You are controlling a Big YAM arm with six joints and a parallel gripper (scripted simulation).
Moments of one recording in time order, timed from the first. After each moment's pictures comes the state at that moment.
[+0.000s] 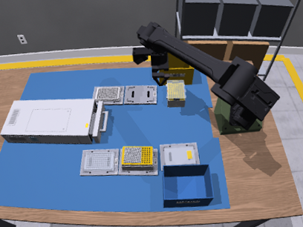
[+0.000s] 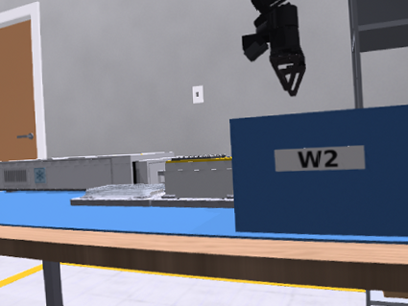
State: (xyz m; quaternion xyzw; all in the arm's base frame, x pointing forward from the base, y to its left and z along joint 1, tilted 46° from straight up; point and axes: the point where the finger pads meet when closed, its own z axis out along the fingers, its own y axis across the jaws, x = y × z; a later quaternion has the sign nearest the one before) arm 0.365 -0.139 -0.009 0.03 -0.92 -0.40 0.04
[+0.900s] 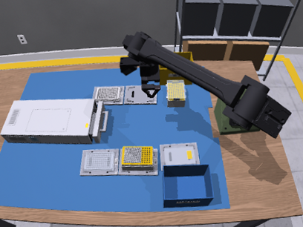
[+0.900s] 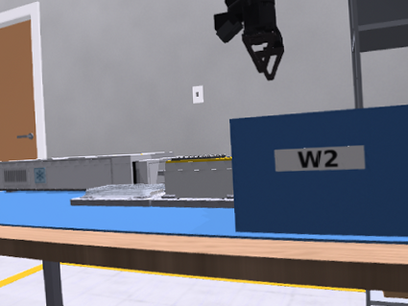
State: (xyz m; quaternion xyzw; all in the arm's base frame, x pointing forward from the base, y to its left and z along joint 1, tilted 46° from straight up) arm 0.404 -0.097 0.073 0.03 -0.92 -0.39 0.04
